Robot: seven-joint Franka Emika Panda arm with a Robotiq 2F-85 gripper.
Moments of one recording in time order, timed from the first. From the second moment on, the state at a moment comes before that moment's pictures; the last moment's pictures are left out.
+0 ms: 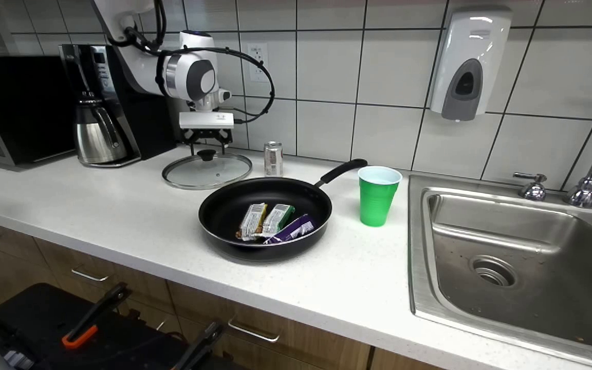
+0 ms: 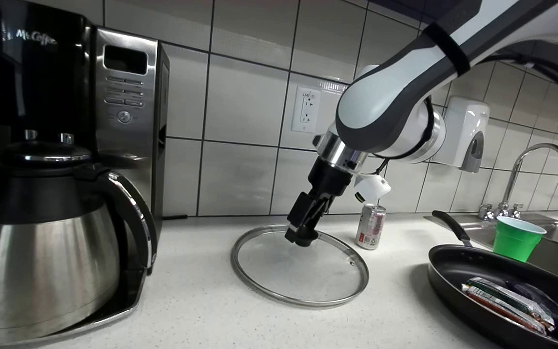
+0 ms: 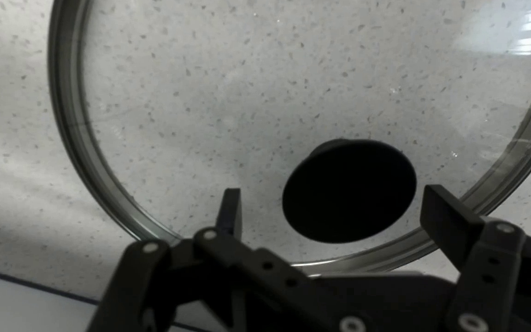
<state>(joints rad) 0.09 0.64 0.23 -1.79 0.03 2.66 -0.48</state>
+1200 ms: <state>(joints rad) 0.09 0.65 0.24 -1.75 -0.03 2.66 -0.48</state>
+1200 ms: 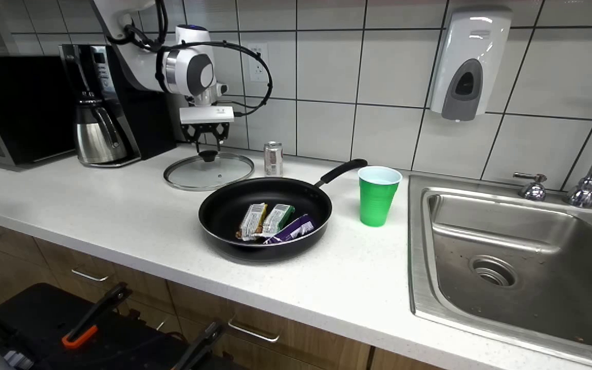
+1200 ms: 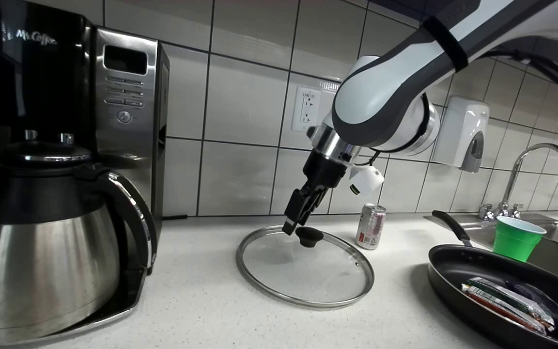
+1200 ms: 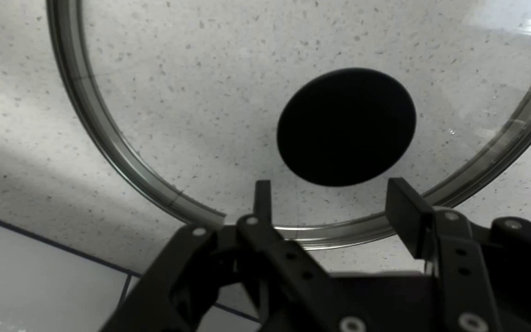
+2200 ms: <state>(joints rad) 0.09 0.64 0.22 -1.75 -0.05 2.58 -0.47</state>
